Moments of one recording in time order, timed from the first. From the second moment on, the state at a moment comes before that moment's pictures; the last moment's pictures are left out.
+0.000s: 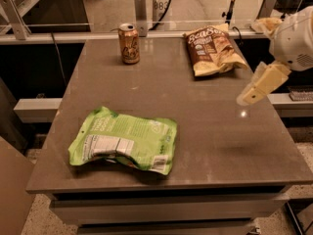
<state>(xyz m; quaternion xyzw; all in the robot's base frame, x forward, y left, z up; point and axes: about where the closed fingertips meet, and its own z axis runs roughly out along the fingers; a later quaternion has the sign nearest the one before) 0.529 -0.204 0.957 -0.59 0.72 0.02 0.37</state>
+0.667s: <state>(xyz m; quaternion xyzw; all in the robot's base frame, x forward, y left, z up) 0.542 -0.191 0.947 -0.58 0.71 0.05 0.40</state>
